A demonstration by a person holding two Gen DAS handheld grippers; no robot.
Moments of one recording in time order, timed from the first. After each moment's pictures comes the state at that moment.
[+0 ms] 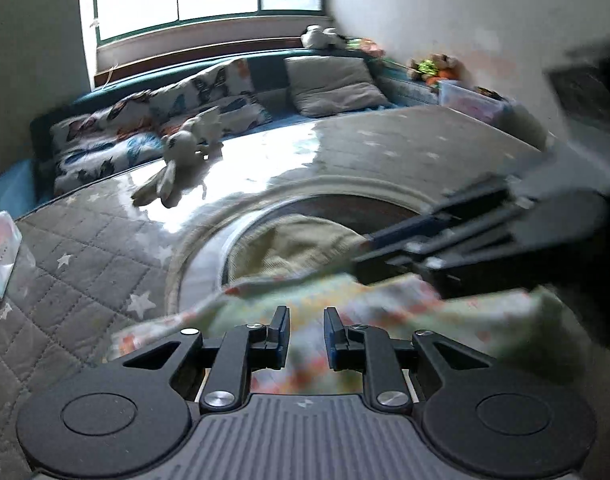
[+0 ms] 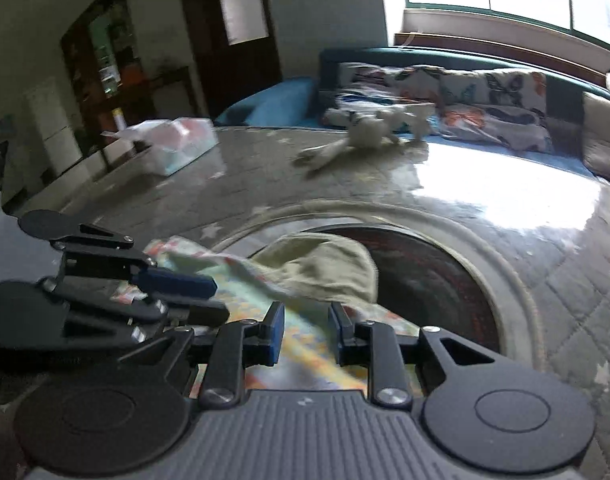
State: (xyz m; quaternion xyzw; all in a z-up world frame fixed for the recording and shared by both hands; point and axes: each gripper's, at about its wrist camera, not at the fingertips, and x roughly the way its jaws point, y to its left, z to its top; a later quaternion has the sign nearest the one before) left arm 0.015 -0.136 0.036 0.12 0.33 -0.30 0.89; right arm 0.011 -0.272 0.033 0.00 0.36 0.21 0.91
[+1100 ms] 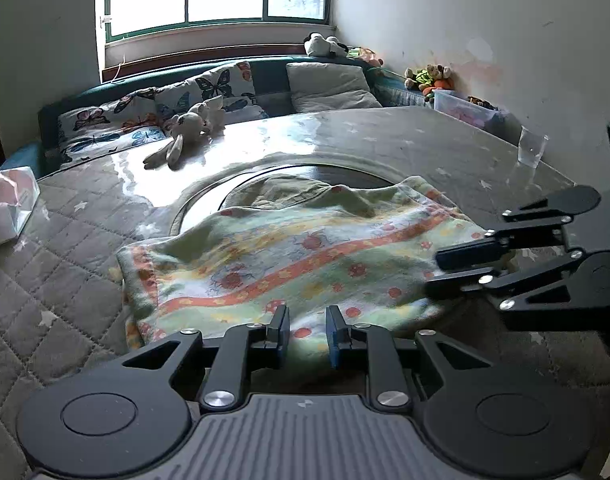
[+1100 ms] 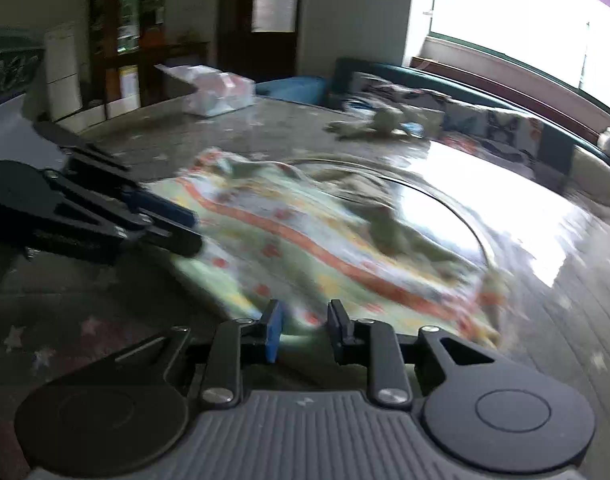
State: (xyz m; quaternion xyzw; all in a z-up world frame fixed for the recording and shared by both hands) left arm -0.042 -0.101 0.022 0.09 0.33 -0.30 0.89; right arm -0.111 -0.263 0.015 -0.09 0.33 0.18 0.92
